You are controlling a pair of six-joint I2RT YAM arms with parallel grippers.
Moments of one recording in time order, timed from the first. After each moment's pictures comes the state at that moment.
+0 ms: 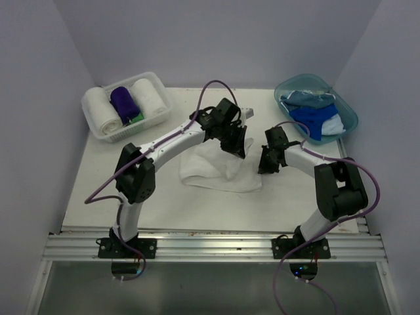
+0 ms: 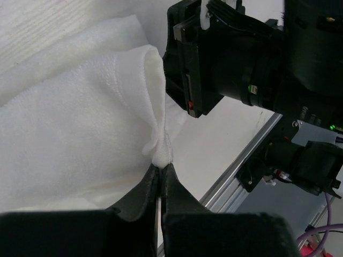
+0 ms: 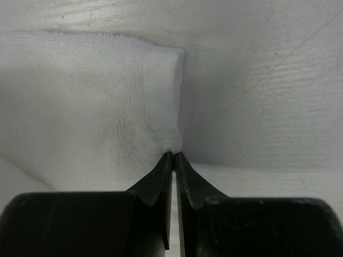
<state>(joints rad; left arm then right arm) -0.76 2.01 1.83 -0.73 0.39 -0.41 0.28 1.65 0.90 -0.42 -0.02 0.52</state>
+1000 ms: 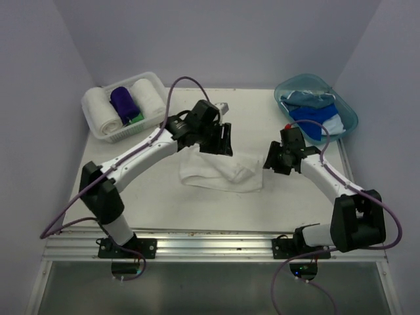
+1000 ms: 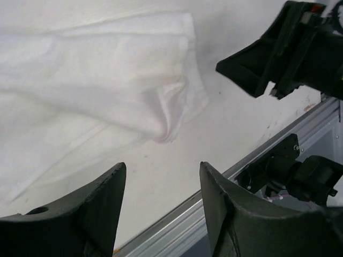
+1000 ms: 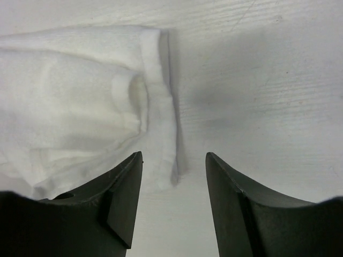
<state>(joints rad) -0.76 1.75 1.63 -0.74 0.18 -0.54 0.21 1.37 0.85 -0.52 0.00 0.52</state>
